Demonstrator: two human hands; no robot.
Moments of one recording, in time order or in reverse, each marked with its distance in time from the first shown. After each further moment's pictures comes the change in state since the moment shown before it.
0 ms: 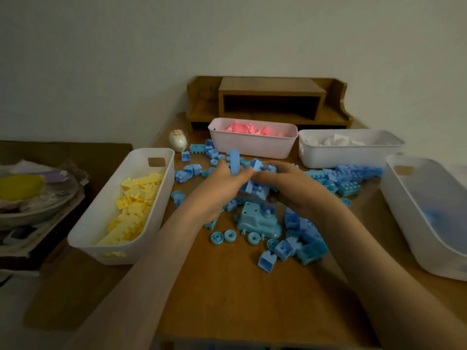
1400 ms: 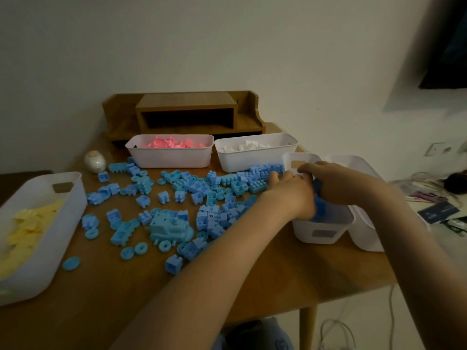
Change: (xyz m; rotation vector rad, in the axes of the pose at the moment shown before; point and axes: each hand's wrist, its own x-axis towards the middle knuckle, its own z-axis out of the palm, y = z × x) left_hand -0.028 0.075 0.243 1.308 -0.451 0.491; right_hand -0.114 -0.005 -0.195 -1.328 0.180 0.191
